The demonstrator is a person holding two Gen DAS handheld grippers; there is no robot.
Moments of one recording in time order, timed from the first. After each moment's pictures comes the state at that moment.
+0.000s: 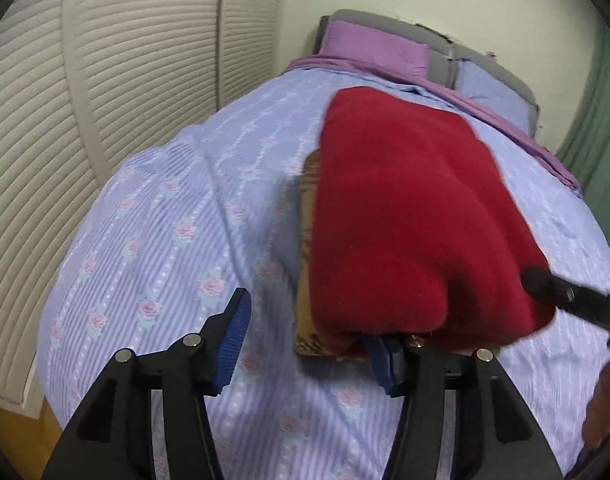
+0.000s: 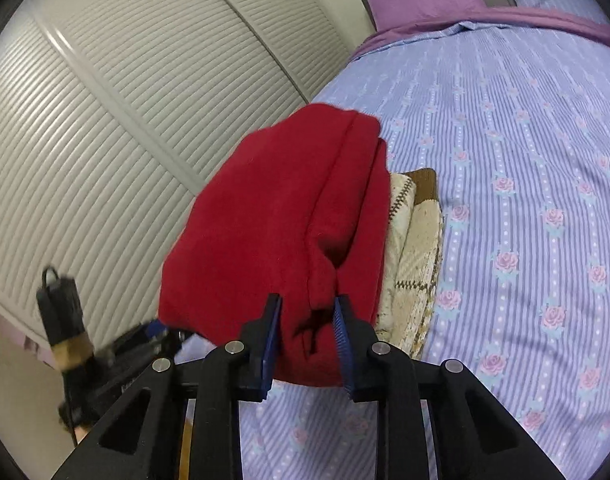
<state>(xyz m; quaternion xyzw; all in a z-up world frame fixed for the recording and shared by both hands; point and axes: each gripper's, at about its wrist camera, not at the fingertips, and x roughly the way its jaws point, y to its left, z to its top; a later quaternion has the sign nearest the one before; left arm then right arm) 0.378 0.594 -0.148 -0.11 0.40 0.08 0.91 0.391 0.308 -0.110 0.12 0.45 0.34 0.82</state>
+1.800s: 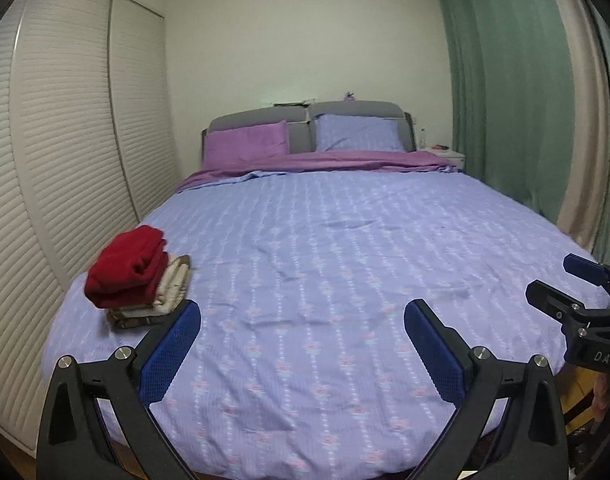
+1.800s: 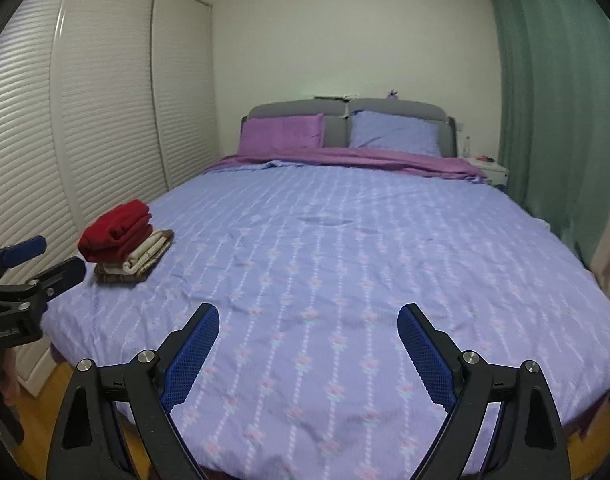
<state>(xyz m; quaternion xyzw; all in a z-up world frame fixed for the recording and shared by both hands) 0.128 0.114 0.005 0.05 0.24 -0.03 0.97 0.091 -0.143 0.020 -0.01 0.25 0.08 0.97</state>
